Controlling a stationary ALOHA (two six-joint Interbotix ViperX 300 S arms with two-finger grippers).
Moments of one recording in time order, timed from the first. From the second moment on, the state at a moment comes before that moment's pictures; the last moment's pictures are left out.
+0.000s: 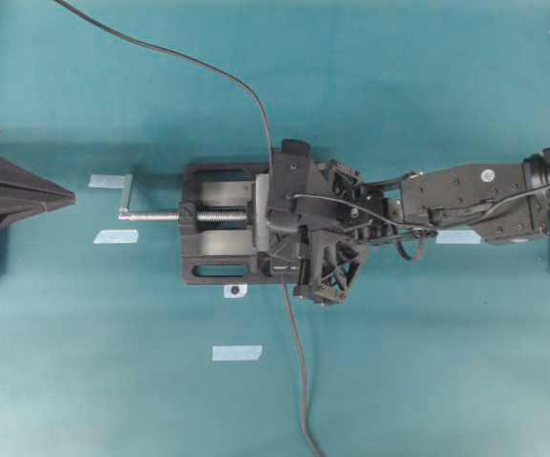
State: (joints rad) left arm 0.01 -1.10 1.24 0.01 0.04 -0.04; right arm 0.06 0.10 0.50 0.00 0.32 0.25
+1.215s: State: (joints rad) left arm 0.01 -1.10 1.24 0.01 0.04 -0.04; right arm 0.06 0.12 0.46 0.00 0.41 0.25
